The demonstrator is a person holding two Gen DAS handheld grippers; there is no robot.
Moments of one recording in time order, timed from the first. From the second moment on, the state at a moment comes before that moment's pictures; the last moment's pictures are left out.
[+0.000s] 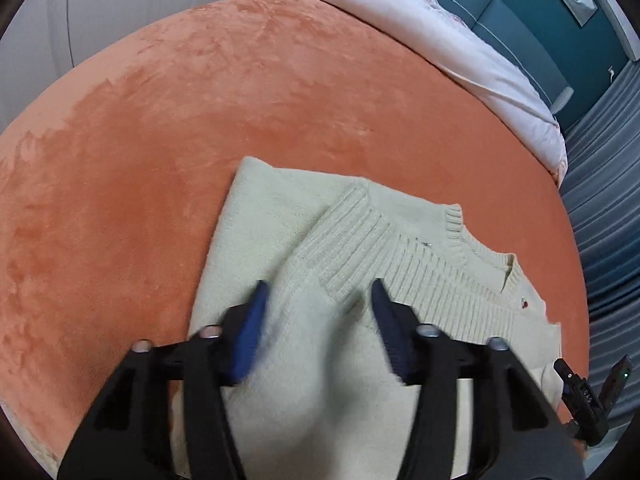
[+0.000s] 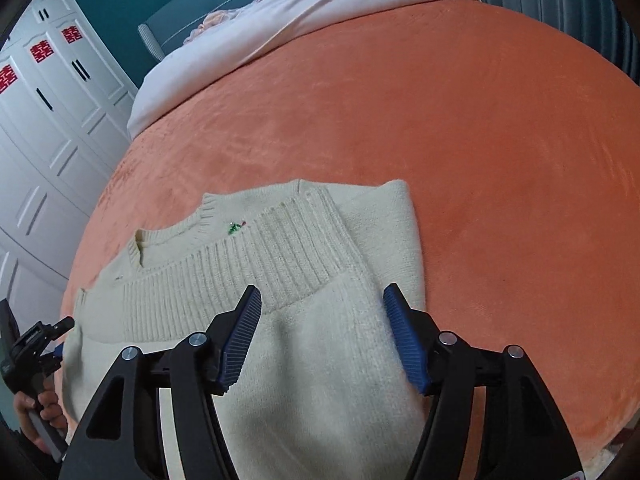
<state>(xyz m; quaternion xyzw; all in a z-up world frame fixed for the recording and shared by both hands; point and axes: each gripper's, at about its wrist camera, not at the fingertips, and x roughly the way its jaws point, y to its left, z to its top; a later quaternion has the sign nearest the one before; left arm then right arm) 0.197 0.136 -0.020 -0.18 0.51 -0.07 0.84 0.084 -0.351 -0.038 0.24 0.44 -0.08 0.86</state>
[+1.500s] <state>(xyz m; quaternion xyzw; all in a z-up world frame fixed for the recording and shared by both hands) 0.099 0.166 -0.032 -0.20 0.52 -0.05 0.83 -0.001 -0.297 -0.054 0.20 0.47 -0.08 0.85</state>
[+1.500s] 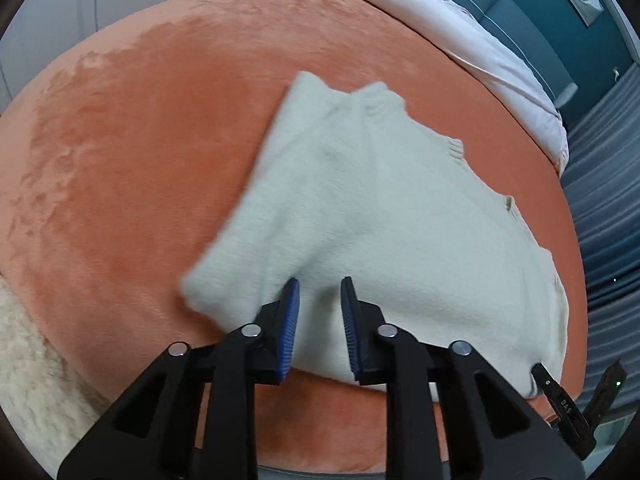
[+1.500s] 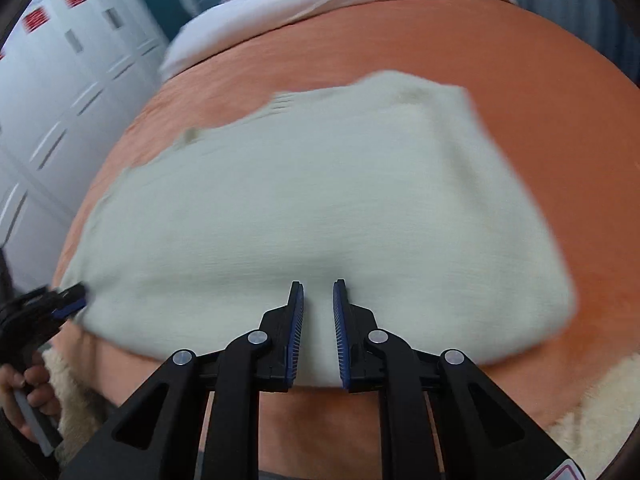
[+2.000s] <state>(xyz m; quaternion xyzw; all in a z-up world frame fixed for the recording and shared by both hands) 0.067 0.201 -0.049 -0.34 0.50 0.06 0.80 -0.059 -0.360 -0.059 0.37 0.46 -0.08 0.81</state>
